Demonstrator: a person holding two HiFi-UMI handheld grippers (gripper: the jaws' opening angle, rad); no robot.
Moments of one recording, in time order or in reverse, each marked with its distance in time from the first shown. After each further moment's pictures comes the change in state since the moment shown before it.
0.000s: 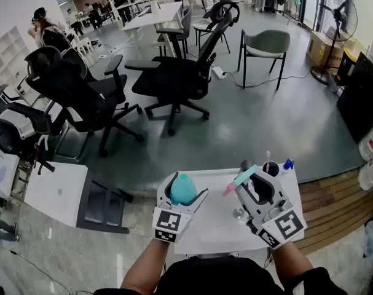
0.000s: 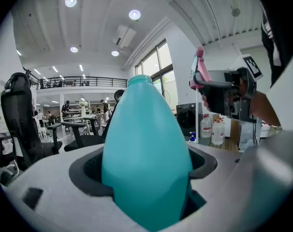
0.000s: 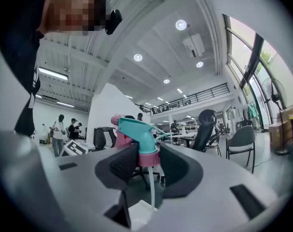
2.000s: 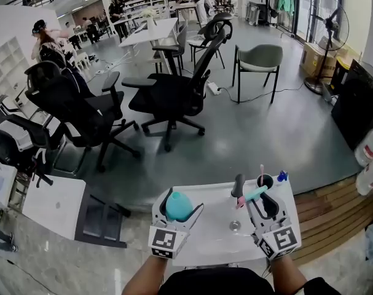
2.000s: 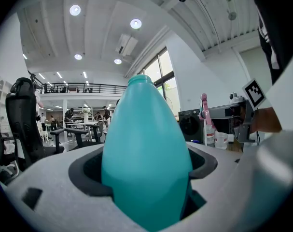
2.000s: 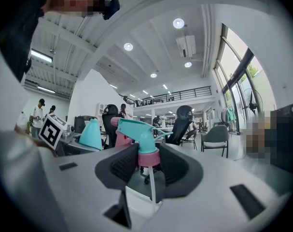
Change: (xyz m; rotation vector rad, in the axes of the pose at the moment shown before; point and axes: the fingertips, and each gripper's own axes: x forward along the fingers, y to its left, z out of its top) left arm -0.016 -0.001 0.019 -0.005 -0.088 0.042; right arm -0.048 -0.047 -0.050 -0.038 0.097 -0.238
